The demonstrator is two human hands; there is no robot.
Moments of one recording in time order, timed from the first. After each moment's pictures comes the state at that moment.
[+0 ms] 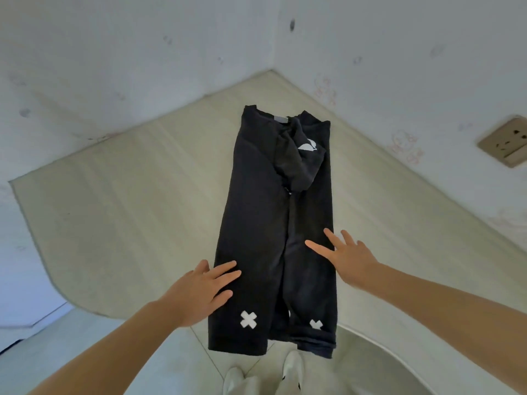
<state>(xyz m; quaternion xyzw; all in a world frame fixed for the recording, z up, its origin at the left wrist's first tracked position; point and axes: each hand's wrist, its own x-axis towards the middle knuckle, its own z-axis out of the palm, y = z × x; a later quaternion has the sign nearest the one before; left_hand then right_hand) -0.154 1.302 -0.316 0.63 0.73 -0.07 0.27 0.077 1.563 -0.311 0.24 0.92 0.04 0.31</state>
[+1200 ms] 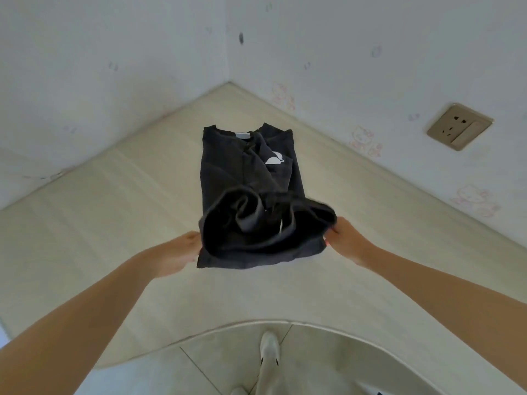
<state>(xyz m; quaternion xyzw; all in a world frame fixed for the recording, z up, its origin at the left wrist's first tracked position) -0.212 1.409 -0.291 0.32 0.71 0.26 0.57 0.084 1.596 -0.277 0.42 0.80 -0.42 -0.08</state>
